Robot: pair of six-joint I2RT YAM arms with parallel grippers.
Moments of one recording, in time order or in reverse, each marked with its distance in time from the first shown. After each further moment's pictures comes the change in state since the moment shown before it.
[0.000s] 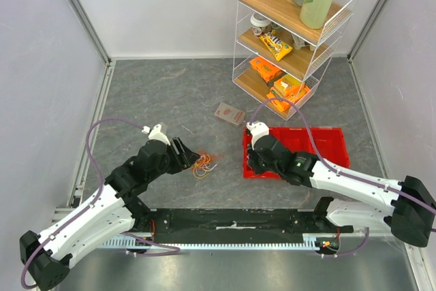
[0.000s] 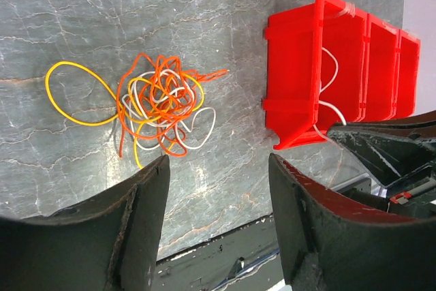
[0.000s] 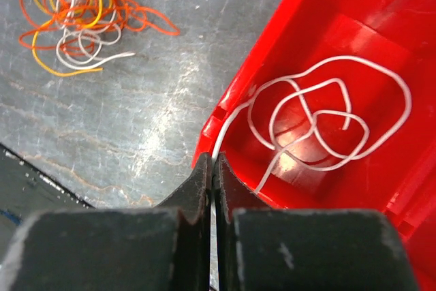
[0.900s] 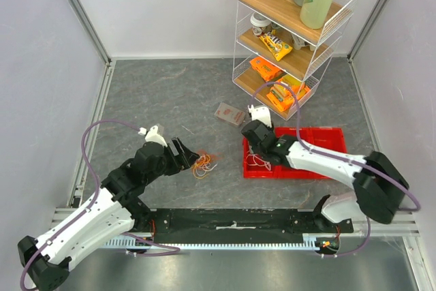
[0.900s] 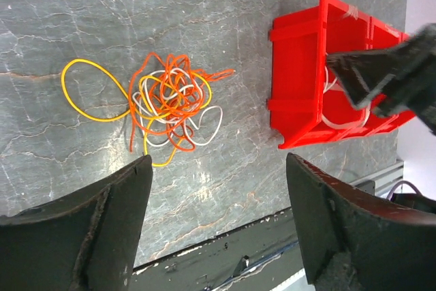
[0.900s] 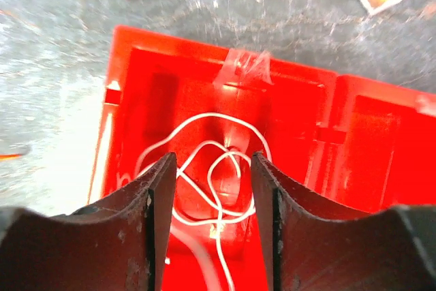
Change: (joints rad) left arm 0.000 -0.053 0.001 -0.050 -0.018 0.005; right arm -0.119 0.339 0.136 0.016 0.387 0.040
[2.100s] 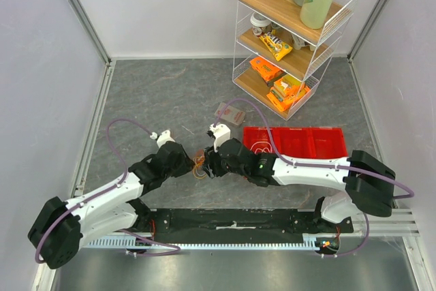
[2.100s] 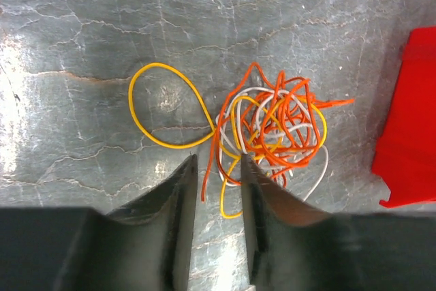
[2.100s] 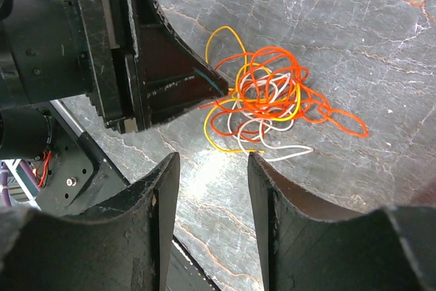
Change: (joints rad) left arm 0.006 0.336 -0.122 0.222 -0.108 -0.027; right arm 0.312 0.021 0.037 0.386 -0.403 0.071
